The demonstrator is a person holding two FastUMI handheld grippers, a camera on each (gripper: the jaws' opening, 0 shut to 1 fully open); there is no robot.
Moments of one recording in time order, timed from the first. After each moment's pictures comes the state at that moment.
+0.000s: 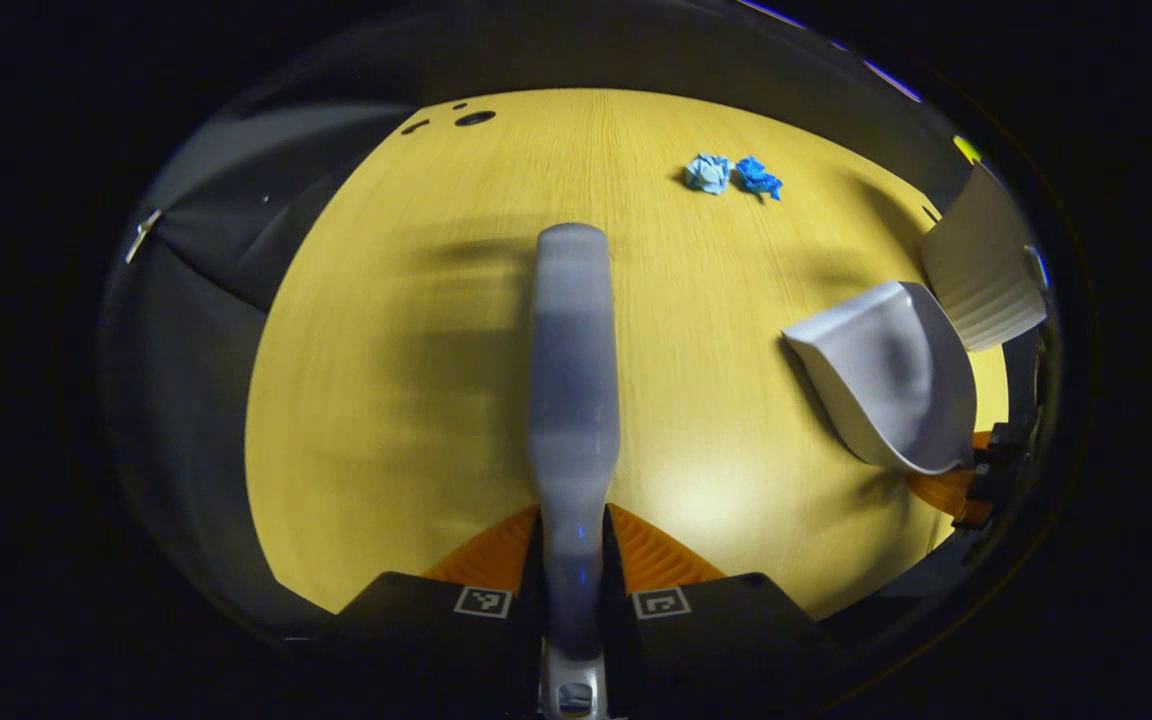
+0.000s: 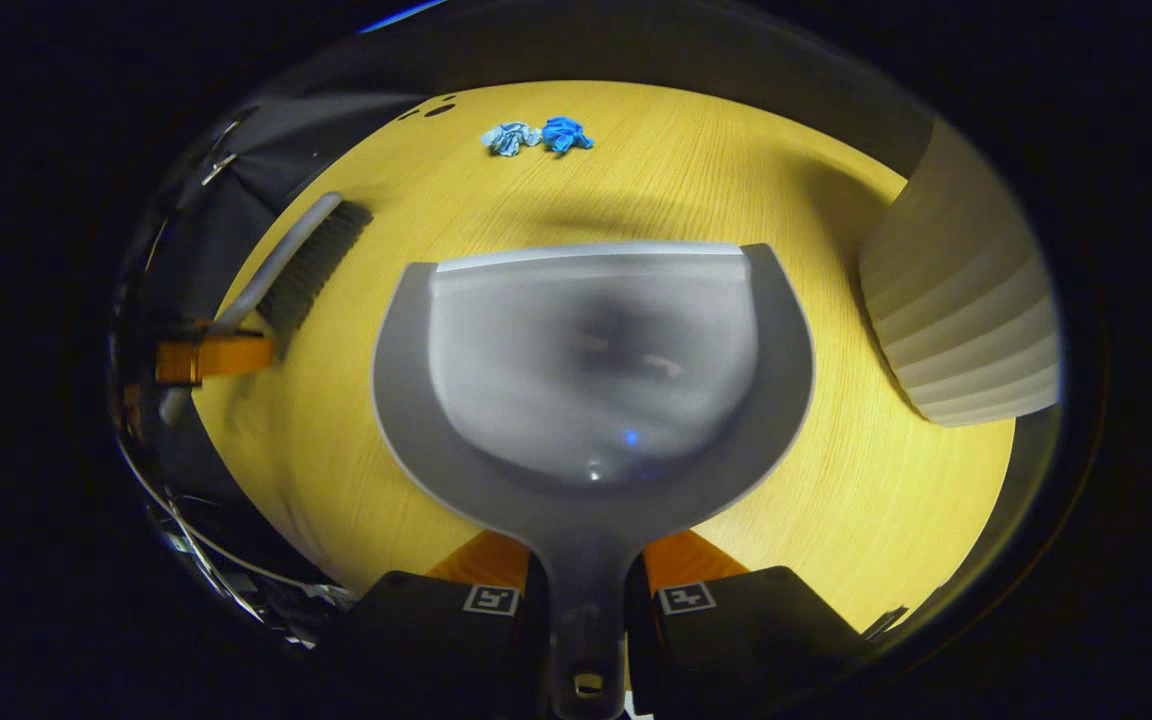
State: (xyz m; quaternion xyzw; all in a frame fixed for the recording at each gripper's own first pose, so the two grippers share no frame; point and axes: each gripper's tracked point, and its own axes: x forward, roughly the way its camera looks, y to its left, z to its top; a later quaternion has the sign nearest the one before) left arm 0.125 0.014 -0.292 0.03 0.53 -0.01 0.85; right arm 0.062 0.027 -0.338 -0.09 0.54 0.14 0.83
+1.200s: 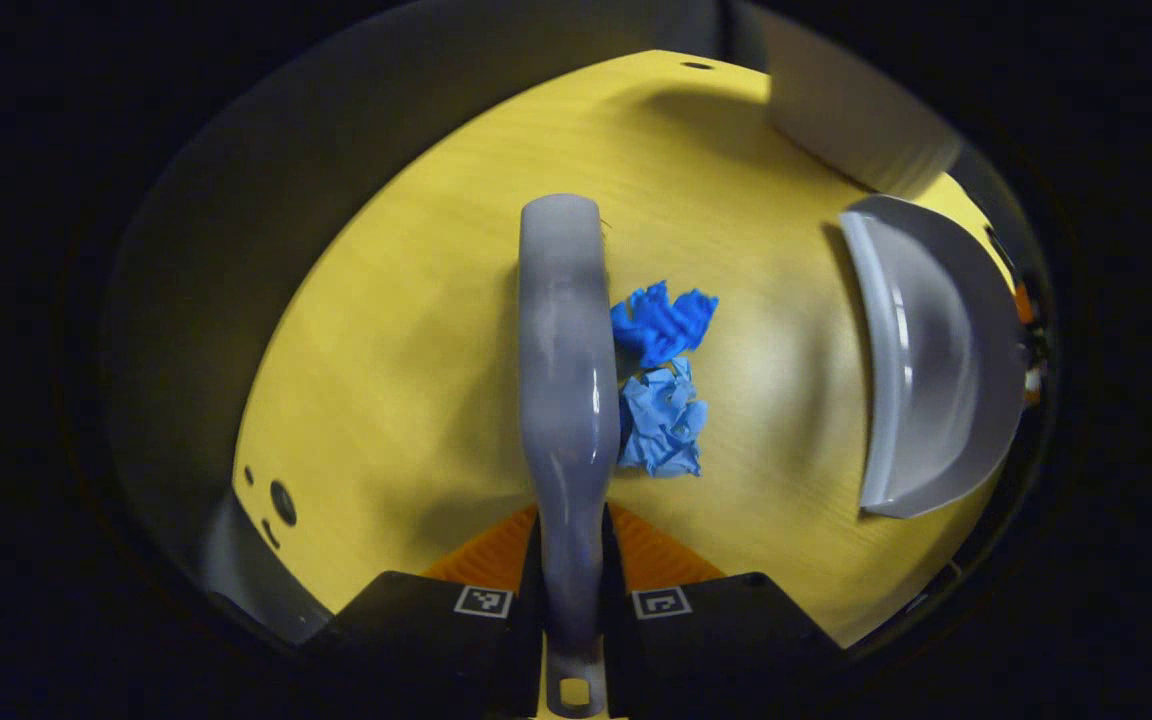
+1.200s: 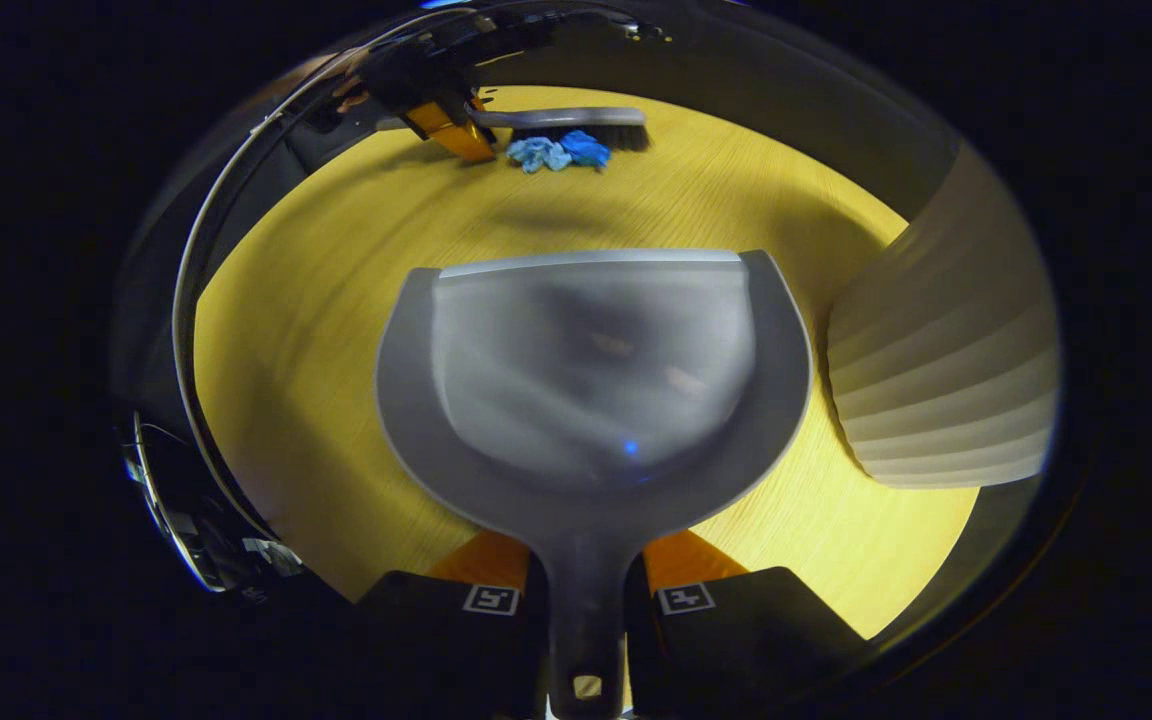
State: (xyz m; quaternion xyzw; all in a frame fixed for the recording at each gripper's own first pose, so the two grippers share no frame) left arm 0.335 -0.107 -0.267 0.41 0.44 -0.32 0.73; right arm 0.070 -0.018 -0.324 -0.16 0.50 0.18 0.83
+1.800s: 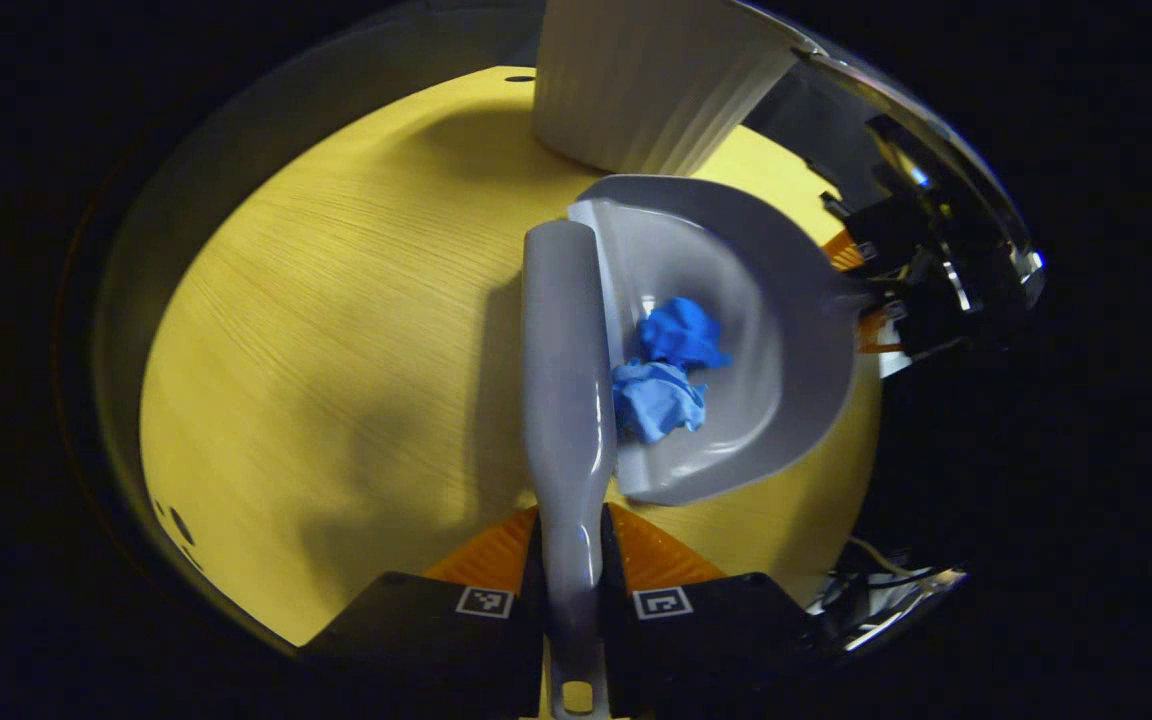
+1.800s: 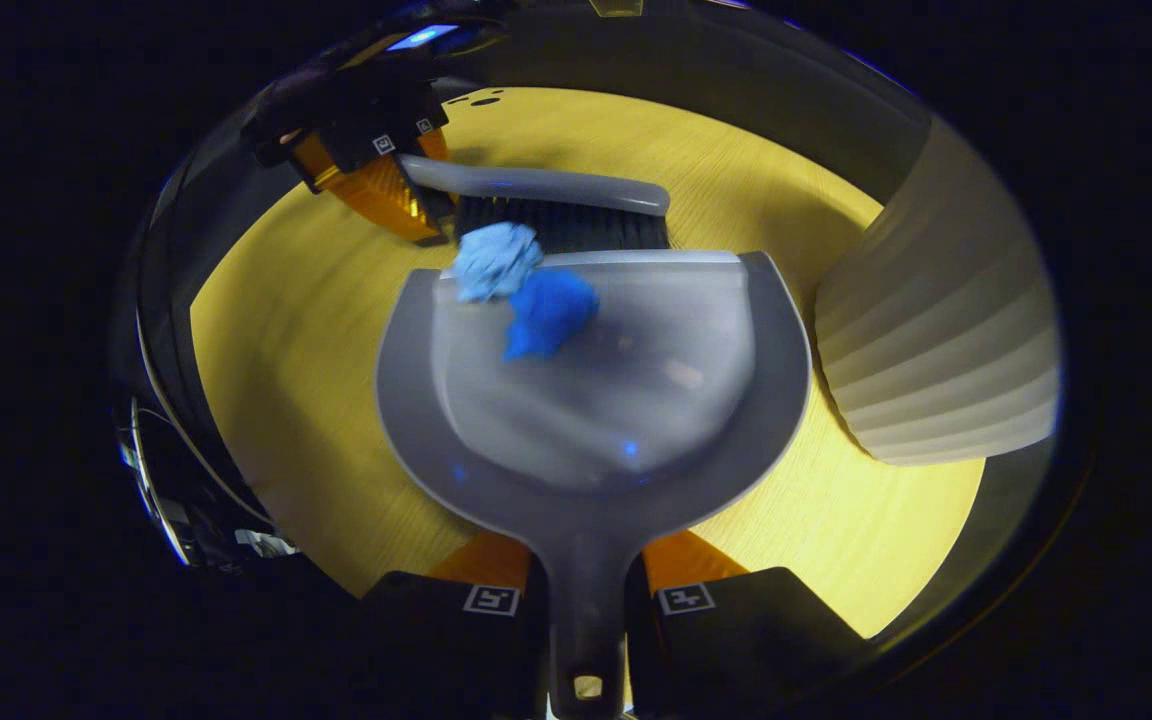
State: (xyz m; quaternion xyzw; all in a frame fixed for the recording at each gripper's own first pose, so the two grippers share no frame) left arm 0.199 -0.160 -0.276 0.32 0.48 -0.48 0.66; right arm 0.054 -0.013 -0.310 -0.17 0.49 0.18 0.83
